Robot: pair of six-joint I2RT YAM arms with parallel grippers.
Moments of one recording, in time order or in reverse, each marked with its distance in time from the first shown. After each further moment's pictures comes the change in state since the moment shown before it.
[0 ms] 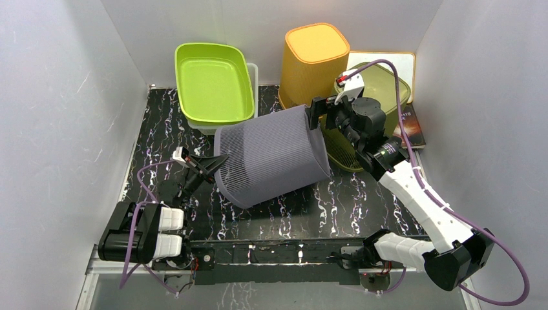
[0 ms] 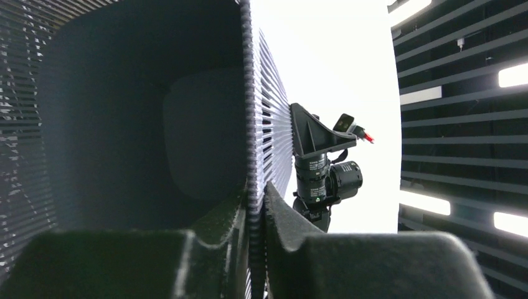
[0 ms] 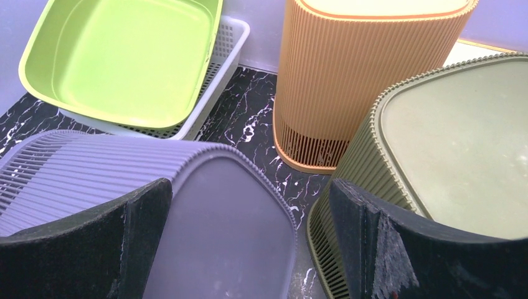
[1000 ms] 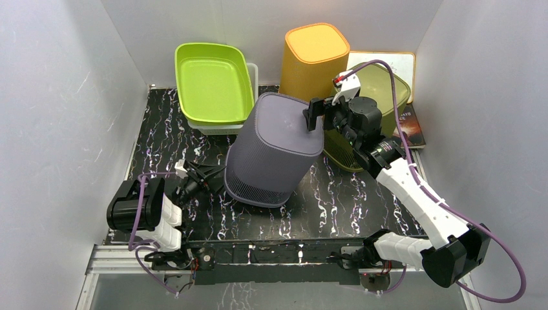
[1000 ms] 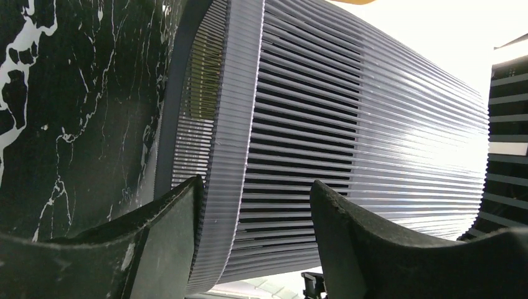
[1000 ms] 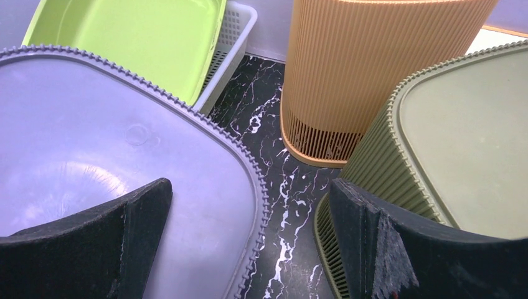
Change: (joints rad) left arm 0.160 0.251 -0.045 -0.056 0.201 0.178; right arm -0.013 0.026 -0.014 0.008 -0.041 0.016
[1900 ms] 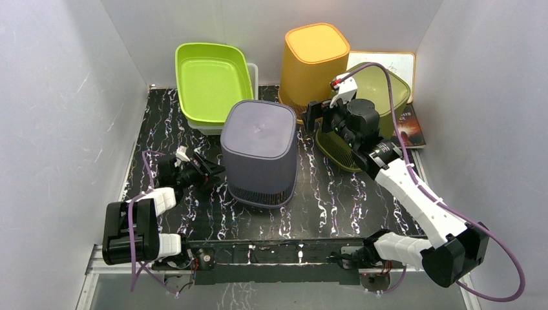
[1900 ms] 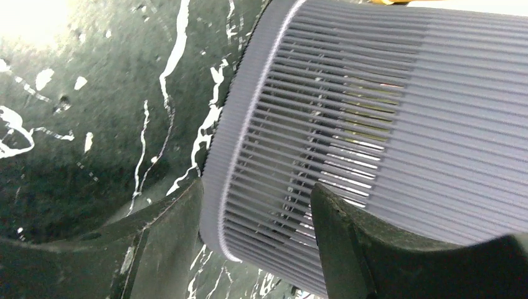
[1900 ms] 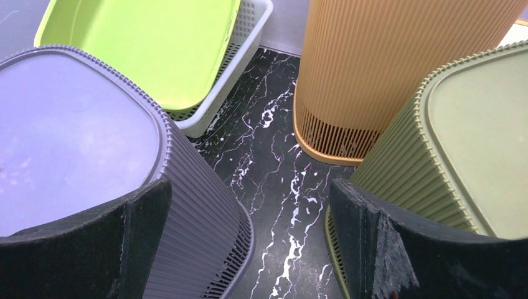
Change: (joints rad) left arm 0.031 -0.262 0.338 -1.180 -0.112 0.795; right arm 0.000 0.004 -0.031 0.021 -0.042 0.008
